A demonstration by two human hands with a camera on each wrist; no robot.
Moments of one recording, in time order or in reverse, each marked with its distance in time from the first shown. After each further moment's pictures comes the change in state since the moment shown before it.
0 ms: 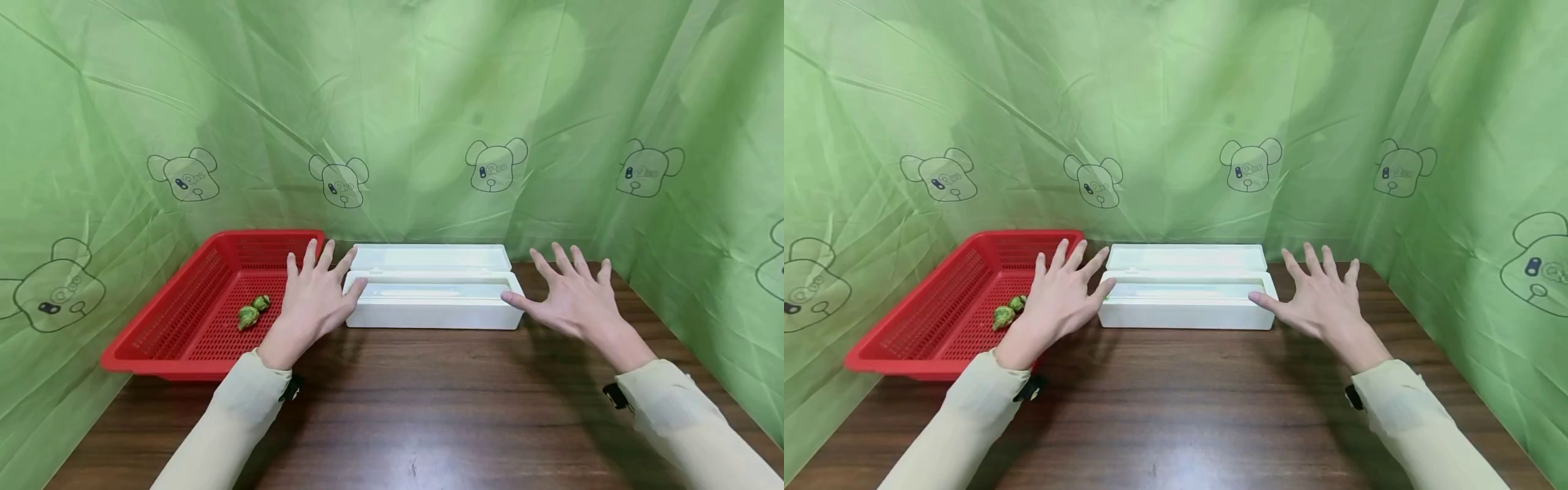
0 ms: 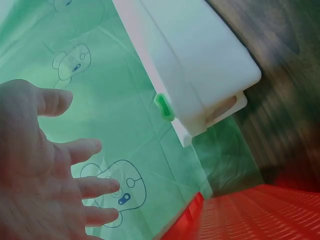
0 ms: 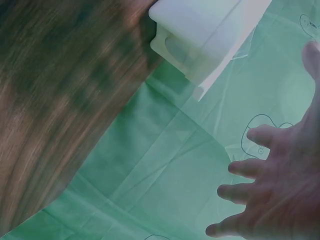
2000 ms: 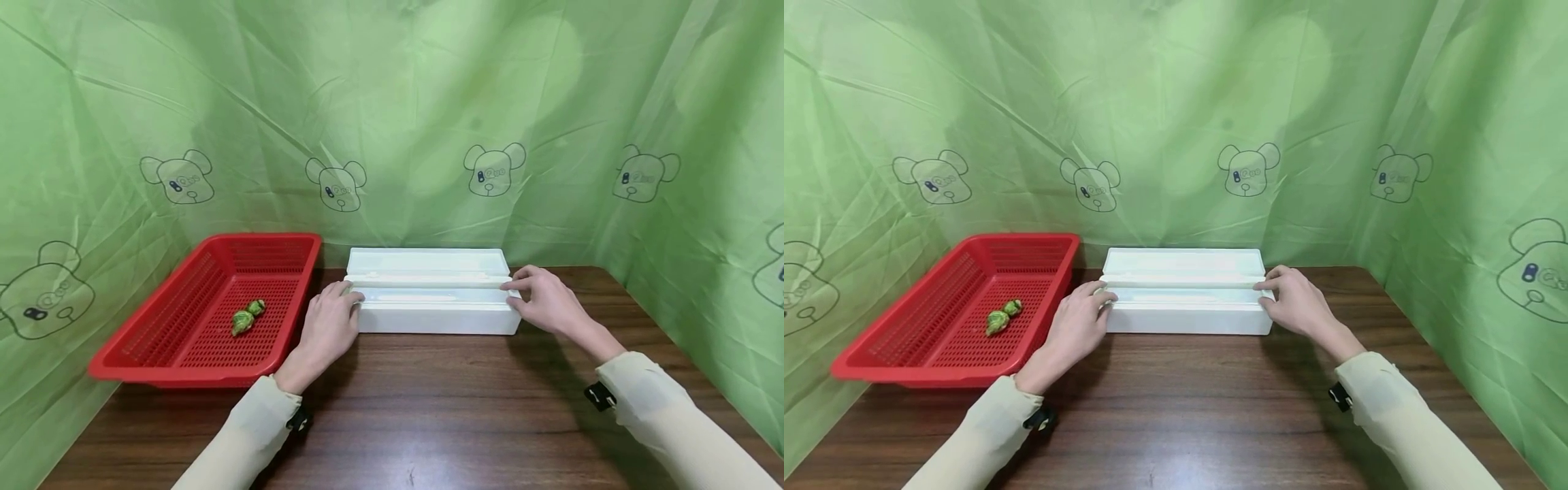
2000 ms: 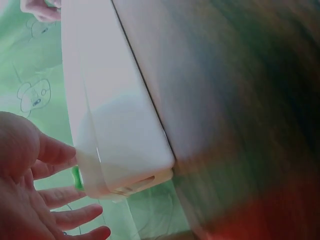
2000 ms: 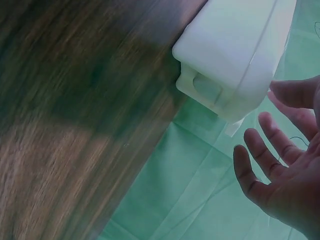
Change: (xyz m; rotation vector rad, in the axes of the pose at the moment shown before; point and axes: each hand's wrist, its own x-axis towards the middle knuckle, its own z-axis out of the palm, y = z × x) left_hand -0.010 0.008 0.072 -0.265 0.300 0.102; right_hand 0.023 0.000 0.034 0.330 0.092 -0.207
